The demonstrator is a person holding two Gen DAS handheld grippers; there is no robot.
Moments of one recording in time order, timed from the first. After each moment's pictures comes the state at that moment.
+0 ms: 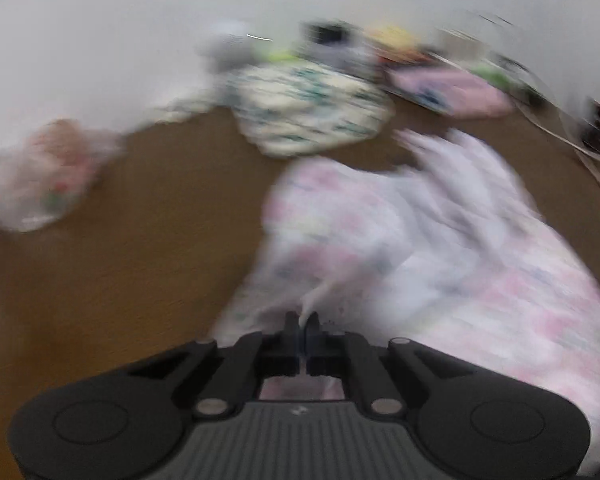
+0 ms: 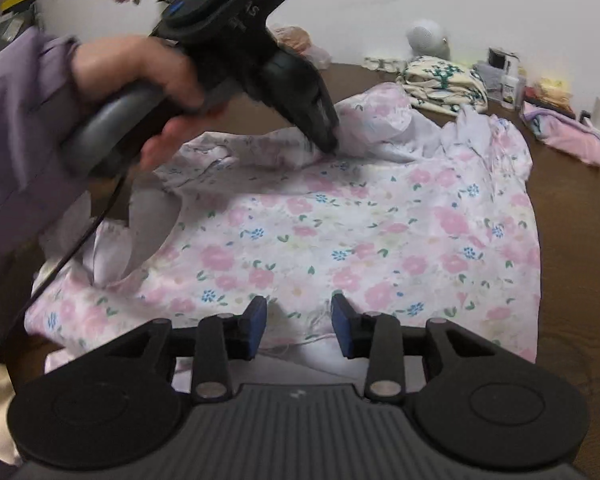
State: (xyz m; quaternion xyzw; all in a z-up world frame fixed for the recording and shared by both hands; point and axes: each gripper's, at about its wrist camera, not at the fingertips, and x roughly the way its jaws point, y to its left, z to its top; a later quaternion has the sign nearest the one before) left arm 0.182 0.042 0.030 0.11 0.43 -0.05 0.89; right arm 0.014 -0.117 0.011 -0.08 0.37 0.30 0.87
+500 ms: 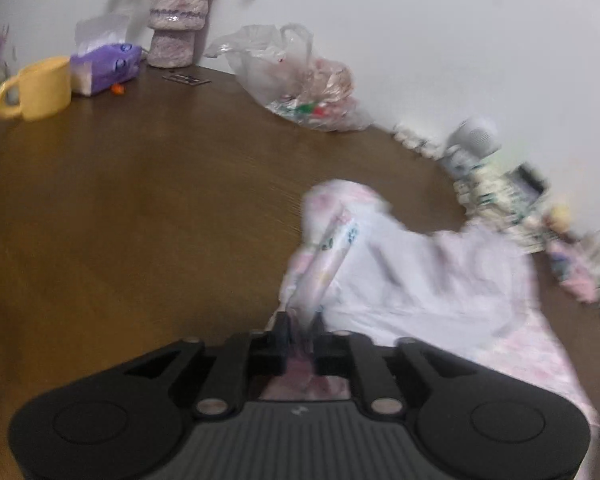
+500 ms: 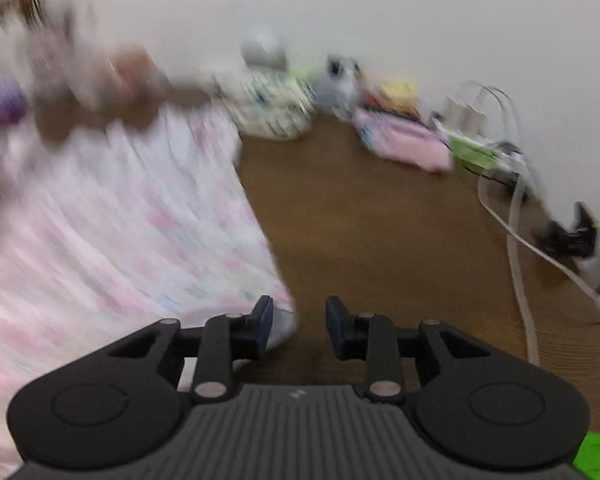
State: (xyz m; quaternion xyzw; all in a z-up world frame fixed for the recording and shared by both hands) left arm 0.036 0.191 0.035 -0.20 0.36 0.12 0.90; right arm 0.056 -0.184 0.045 -0.05 0.34 0.15 0.93
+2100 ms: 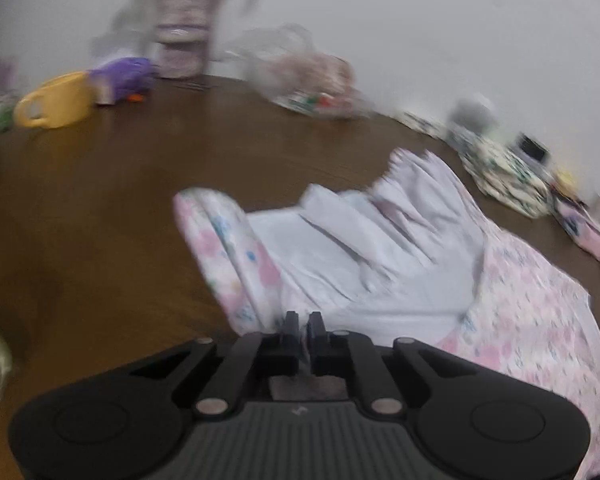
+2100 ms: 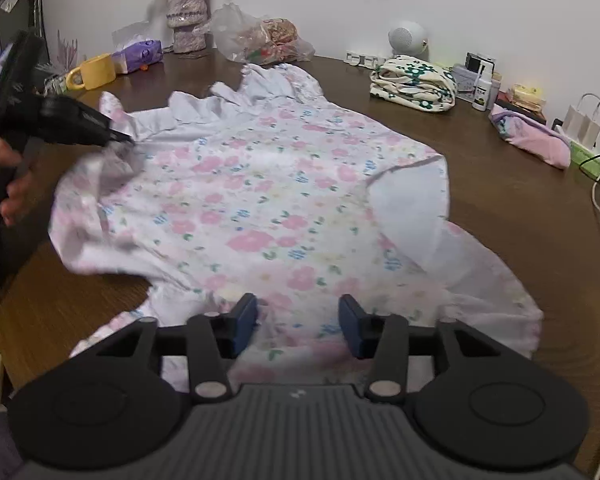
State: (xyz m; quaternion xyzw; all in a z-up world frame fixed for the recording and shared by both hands) left arm -0.005 0.152 0.022 -0.14 0.35 0.18 0.91; right arm -0.009 -0.154 0.020 -0.12 0.38 0.26 0.88
